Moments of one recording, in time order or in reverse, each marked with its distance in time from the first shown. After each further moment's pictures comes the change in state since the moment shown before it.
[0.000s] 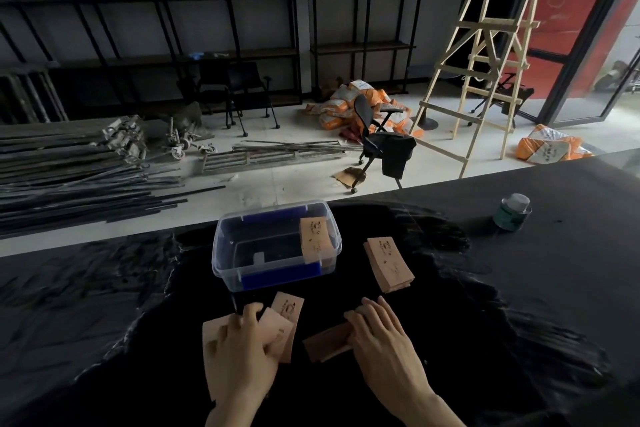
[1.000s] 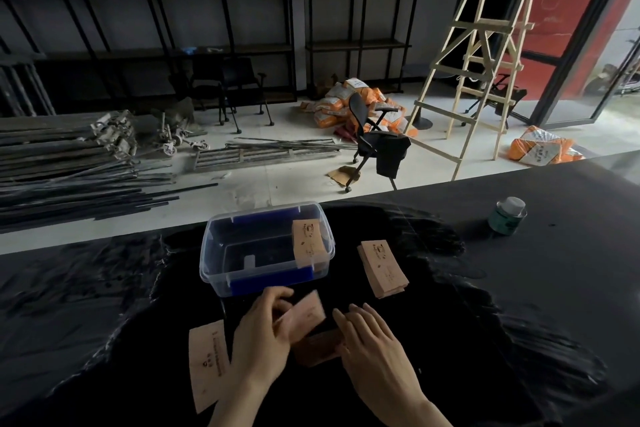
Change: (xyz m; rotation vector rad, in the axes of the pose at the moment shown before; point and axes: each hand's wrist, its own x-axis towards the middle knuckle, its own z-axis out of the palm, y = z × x) left_hand 0.029 0.023 0.022 -0.490 -0.022 0.193; right_hand 0.006 -0.002 -0.001 -0.044 -0.061 -0.093
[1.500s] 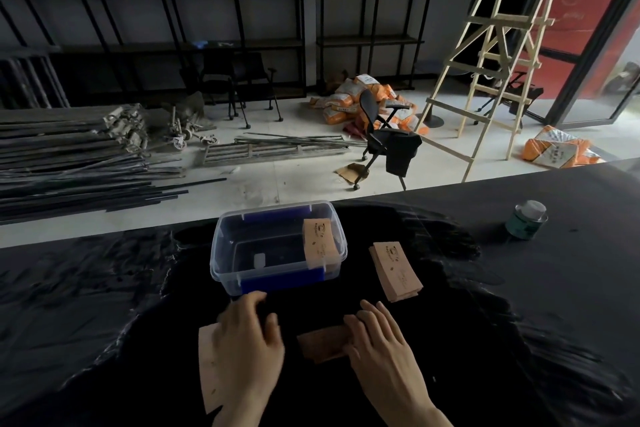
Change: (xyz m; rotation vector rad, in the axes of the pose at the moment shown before) left_hand -0.010 -0.013 -0.010 0.209 0.316 -0.079; right_hand 0.006 0.004 0.025 -0.016 0.068 0.056
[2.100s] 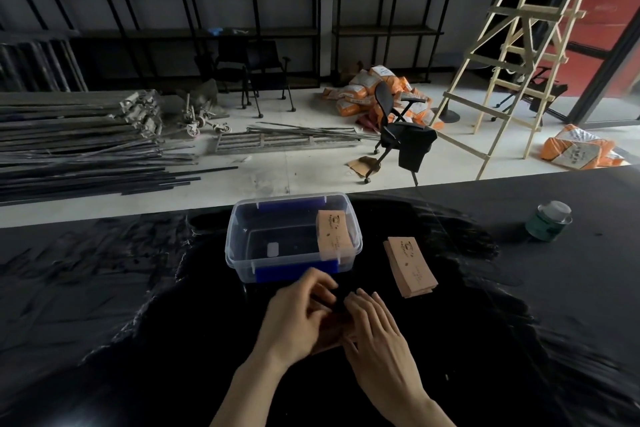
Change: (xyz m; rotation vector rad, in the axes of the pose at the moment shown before) left_hand 0.020 0.026 0.002 -0.280 -0.422 0.207; right_hand 0.017 -0.022 -0.008 0.140 0.032 0.006
